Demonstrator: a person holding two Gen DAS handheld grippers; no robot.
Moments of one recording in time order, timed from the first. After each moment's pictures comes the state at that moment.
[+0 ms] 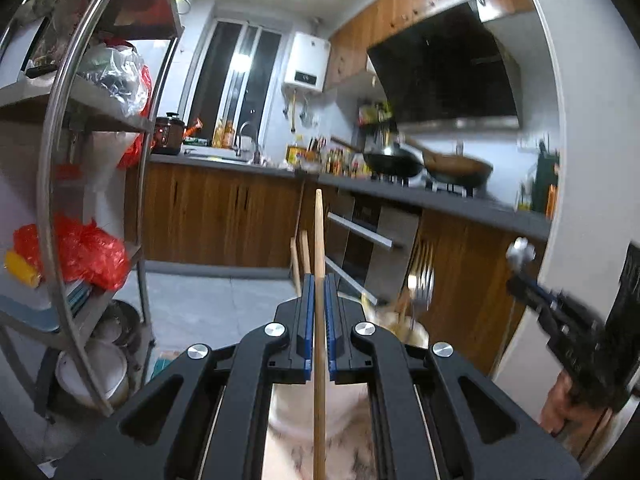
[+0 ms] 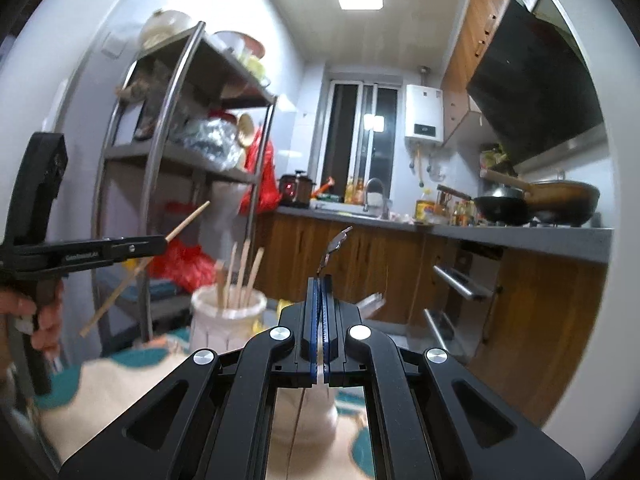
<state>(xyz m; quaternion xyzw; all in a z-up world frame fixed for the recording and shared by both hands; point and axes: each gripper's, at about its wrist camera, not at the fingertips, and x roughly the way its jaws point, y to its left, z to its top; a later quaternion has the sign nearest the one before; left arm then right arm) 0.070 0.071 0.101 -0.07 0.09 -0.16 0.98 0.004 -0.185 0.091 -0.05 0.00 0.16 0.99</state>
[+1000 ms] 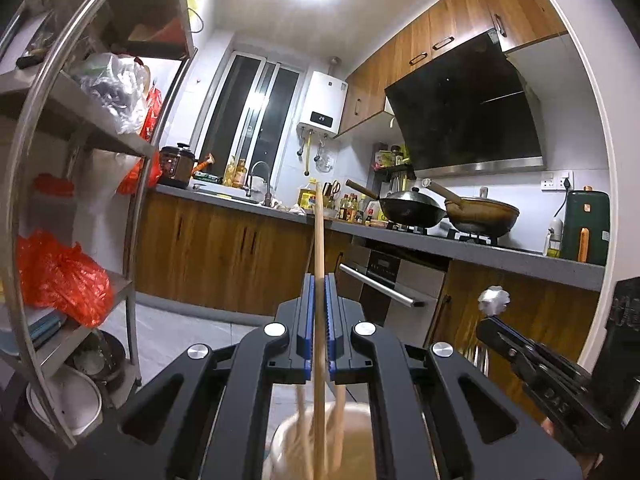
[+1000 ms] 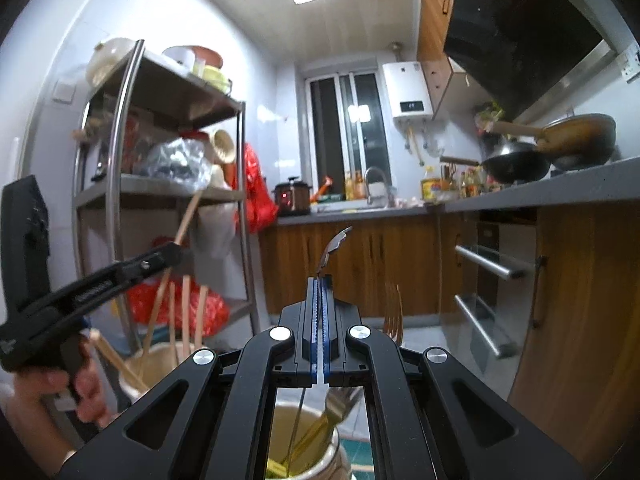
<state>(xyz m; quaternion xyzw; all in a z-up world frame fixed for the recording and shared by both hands) 0.153 0.051 0.092 -0.10 0.01 -0.13 0.99 0.118 -0.187 0.075 0.04 0.02 0.18 0.98</state>
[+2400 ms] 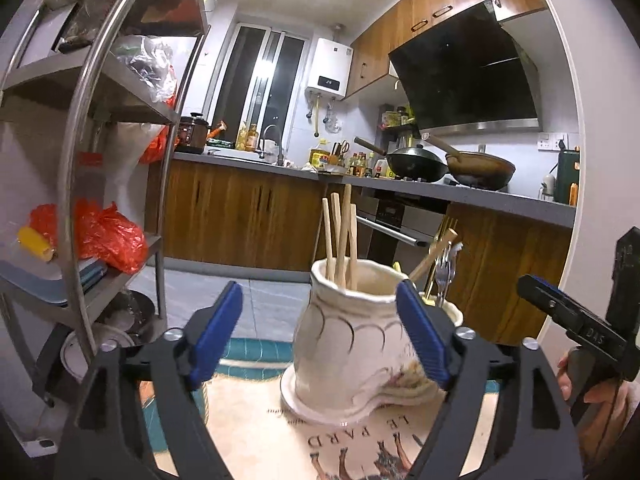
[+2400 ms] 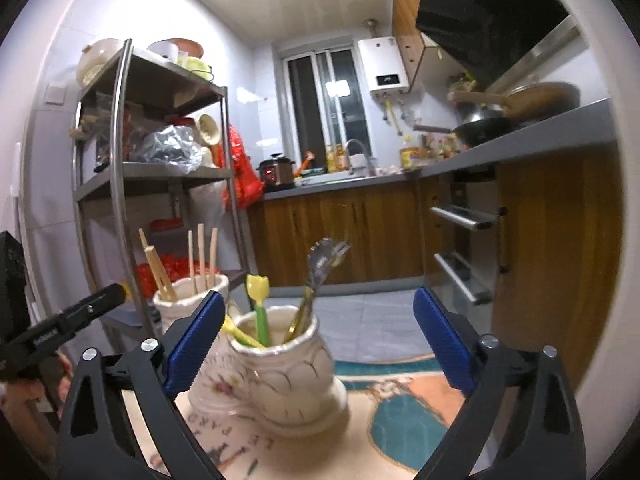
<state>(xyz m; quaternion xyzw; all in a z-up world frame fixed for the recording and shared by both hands) 0.060 0.074 0.045 -0.07 0.08 -0.11 0.99 0.036 -0.221 0.048 0.07 0.07 0.15 0.98</state>
